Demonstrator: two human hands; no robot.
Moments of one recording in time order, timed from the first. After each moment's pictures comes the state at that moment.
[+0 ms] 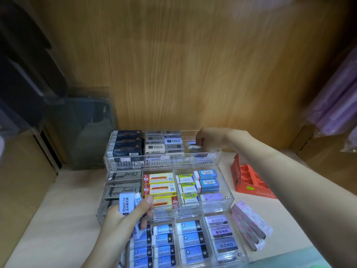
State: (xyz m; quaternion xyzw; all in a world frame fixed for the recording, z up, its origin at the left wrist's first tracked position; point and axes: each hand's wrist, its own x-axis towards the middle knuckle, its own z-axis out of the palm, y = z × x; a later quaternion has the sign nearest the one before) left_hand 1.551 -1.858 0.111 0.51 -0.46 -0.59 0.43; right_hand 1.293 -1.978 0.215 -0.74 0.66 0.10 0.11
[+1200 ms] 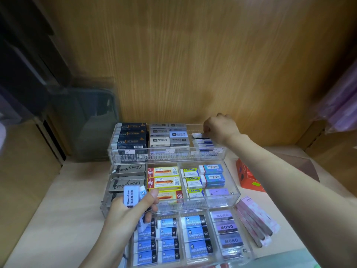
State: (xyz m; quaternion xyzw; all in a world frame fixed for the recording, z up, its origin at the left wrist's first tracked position) left_hand 1.551 -1.857 0.115 0.54 -0.45 -0.58 0.42; right_hand 1.286 -1.993 0.184 -0.71 0.70 0.00 -0.10
